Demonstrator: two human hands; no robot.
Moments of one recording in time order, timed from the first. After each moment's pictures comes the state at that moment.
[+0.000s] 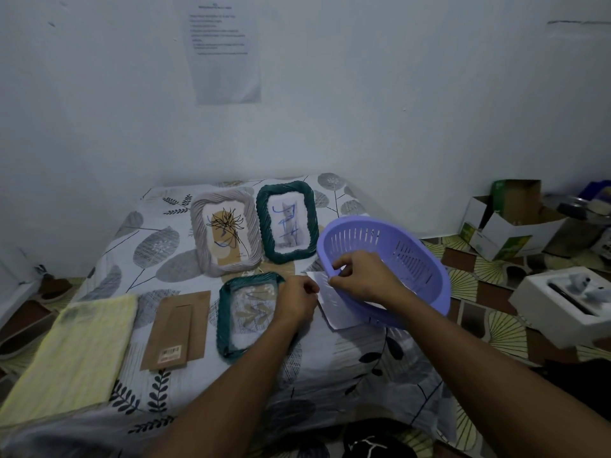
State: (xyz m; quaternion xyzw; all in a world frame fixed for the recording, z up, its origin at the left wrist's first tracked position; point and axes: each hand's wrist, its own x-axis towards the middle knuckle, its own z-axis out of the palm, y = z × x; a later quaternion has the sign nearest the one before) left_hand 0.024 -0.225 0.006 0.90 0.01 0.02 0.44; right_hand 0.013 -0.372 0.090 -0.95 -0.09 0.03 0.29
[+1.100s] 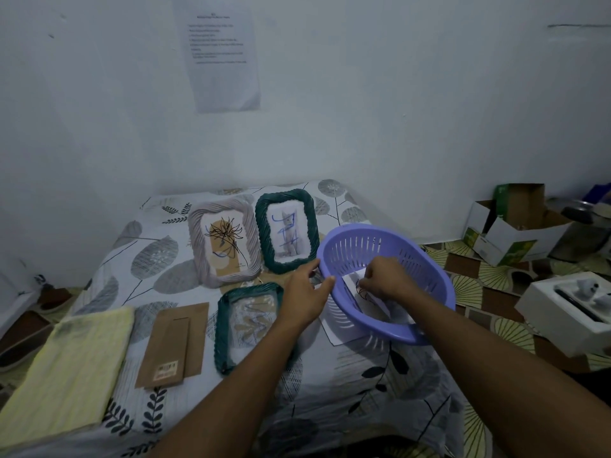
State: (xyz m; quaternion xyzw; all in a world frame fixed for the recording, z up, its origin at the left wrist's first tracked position) left_hand 0.025 -0.235 0.039 0.84 -0.04 0.06 0.54; right_hand 0.072 -0.413 0.056 -0.99 -0.01 0.04 0.13
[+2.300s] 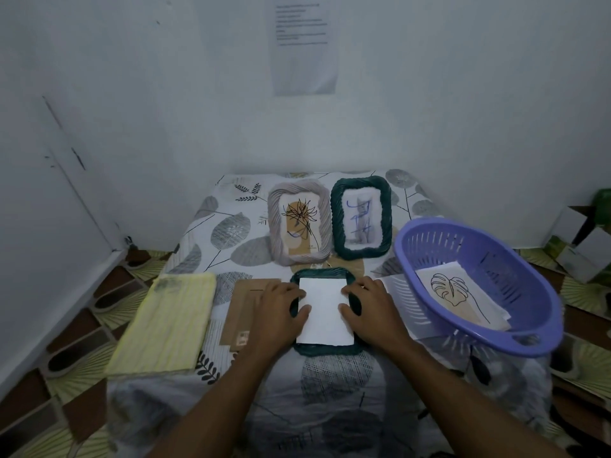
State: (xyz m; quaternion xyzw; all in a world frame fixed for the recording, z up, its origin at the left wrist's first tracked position) left_hand -0.024 -0.070 -0.026 0.96 -0.01 0.16 0.25; right_hand 0.019 -0.275 -0.021 -0.94 -0.20 -0.08 0.25
